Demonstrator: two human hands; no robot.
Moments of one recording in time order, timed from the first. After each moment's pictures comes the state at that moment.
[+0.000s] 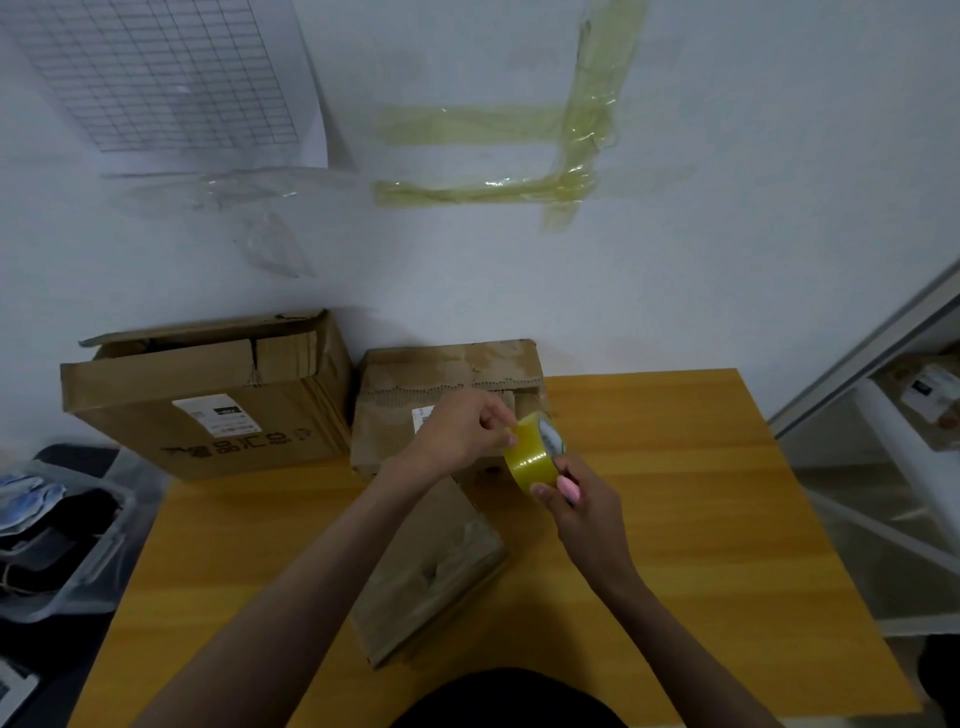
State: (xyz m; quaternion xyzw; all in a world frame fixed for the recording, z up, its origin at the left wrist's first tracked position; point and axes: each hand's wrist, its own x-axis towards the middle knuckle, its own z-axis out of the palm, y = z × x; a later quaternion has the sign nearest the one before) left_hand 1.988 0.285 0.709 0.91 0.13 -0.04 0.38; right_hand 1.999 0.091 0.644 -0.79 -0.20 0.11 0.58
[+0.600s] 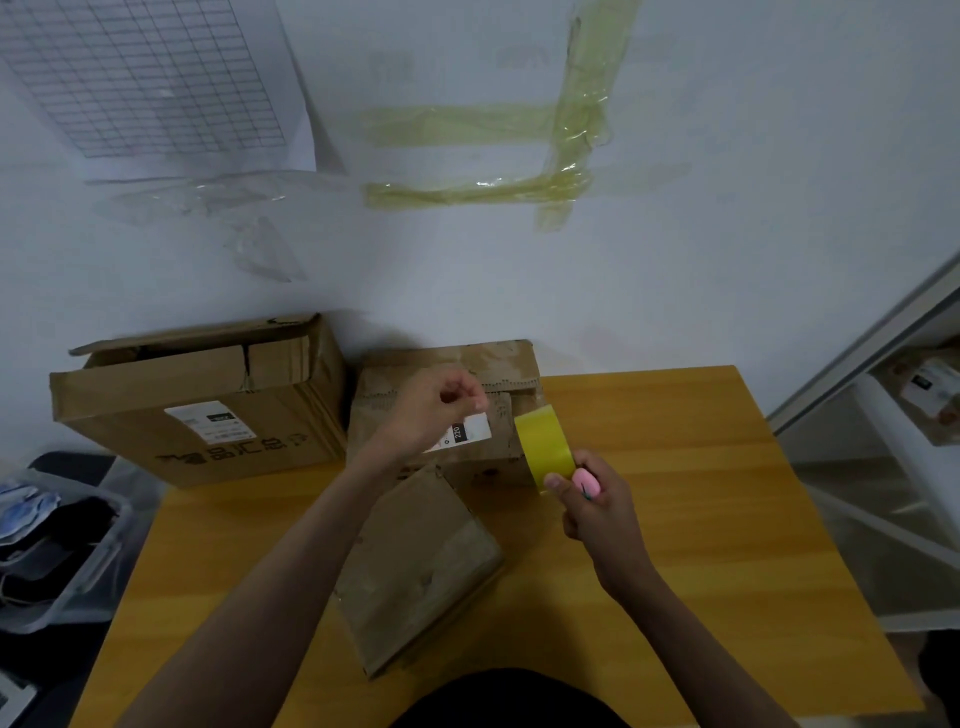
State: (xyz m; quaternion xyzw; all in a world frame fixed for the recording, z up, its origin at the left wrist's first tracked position) left_hand 1.989 0.312 0.716 0.86 0.15 0.03 0.49; right_hand 2.010 0.080 0.652 -0.68 -0.12 0.21 0.69
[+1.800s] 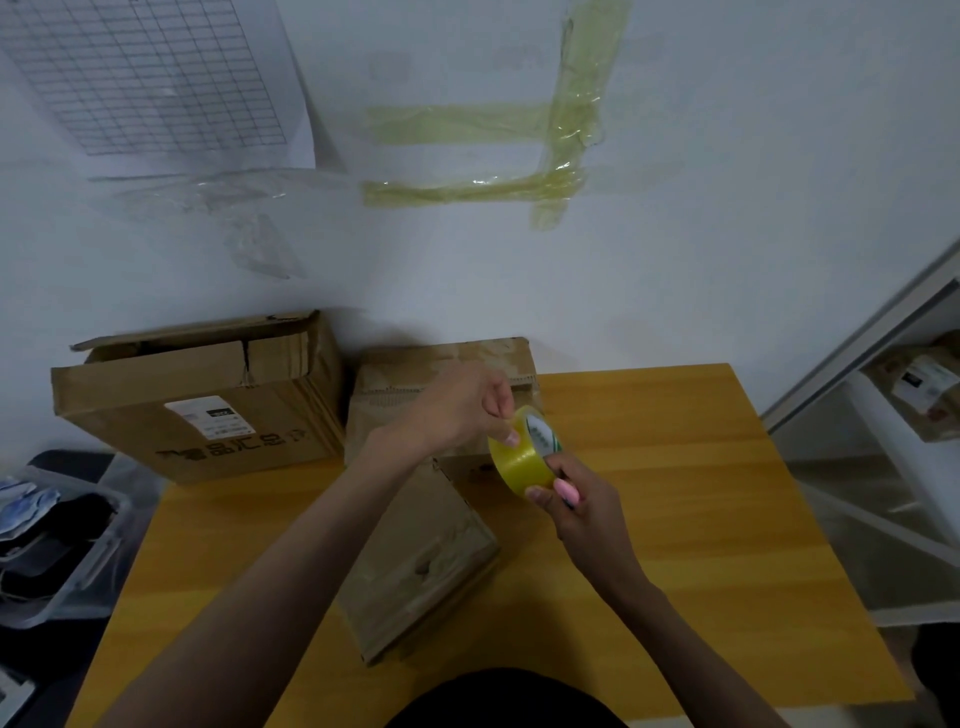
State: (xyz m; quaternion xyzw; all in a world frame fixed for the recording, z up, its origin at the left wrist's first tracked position) left_hand 1.997 0.282 0.749 0.92 0.08 -0.08 0.39; right_hand 1.996 0.079 0.659 -0.76 -0.28 0.10 0.58
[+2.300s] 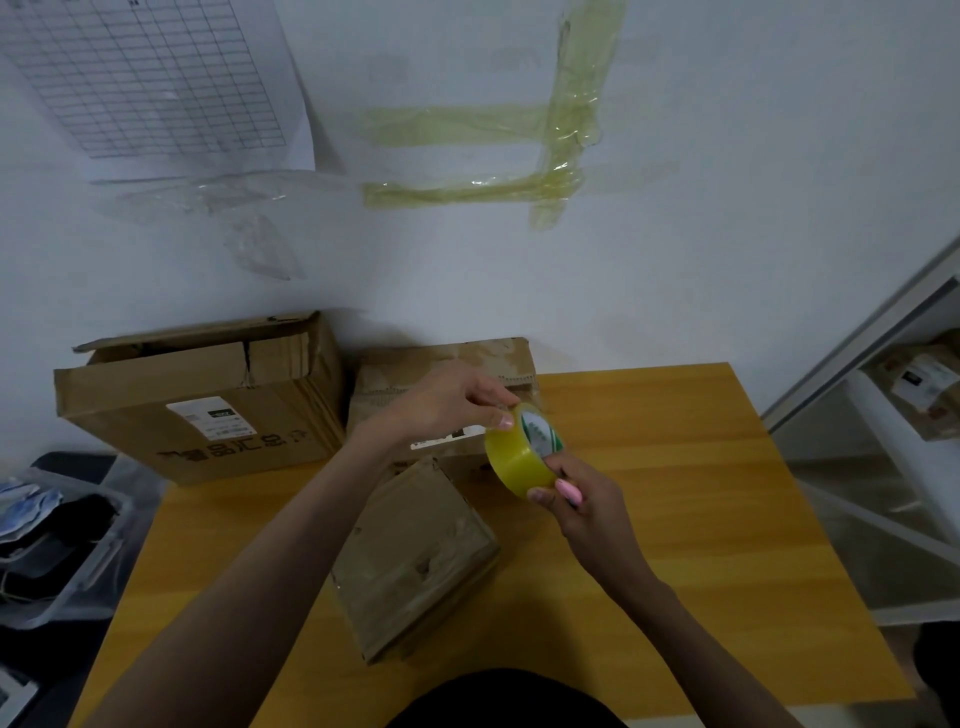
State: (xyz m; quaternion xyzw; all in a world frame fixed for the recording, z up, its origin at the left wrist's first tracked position) left_hand 1.997 0.300 0.746 0.90 0.03 -0.11 0.43; right_hand 1.998 0.072 0.663 -0.75 -0.32 0.11 0.58
